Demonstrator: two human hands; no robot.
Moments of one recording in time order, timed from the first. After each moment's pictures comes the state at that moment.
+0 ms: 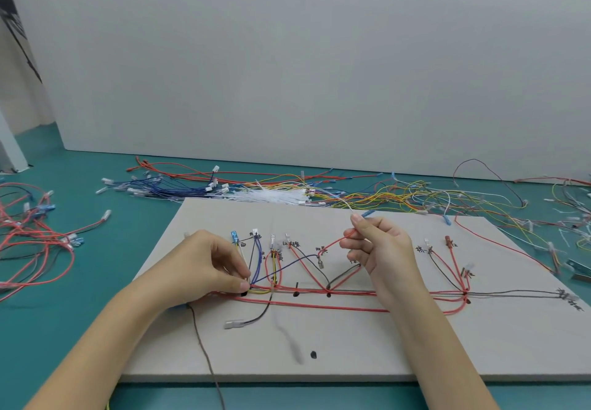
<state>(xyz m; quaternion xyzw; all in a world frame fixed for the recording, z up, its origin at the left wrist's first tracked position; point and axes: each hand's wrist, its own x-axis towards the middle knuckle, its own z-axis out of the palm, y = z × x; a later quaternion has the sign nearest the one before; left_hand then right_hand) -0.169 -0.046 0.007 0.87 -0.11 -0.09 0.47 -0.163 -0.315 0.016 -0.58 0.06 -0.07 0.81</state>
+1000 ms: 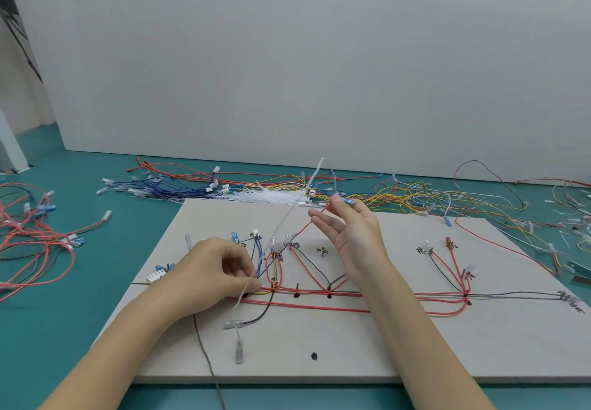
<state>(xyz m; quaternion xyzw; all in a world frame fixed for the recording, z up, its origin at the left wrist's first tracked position) -0.170 -0.058 -0.005 0.90 -0.14 -0.02 0.42 -0.129 -0.281 0.019 -0.51 0.03 -0.05 0.86</state>
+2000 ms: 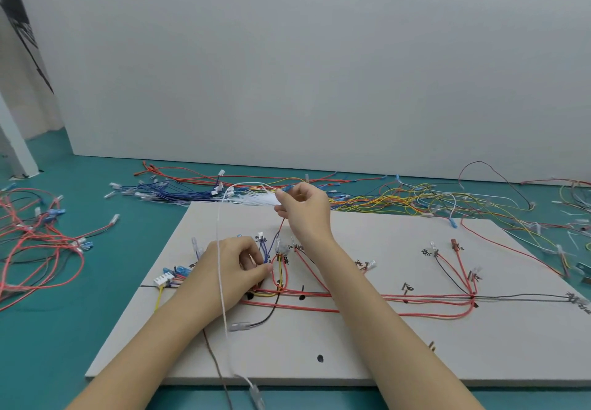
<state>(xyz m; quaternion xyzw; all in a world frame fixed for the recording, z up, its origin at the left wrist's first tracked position) -0.159 -0.075 -0.019 0.91 -0.10 0.11 0.38 -0.088 -0.214 0.018 -0.74 0.00 -0.13 0.66</state>
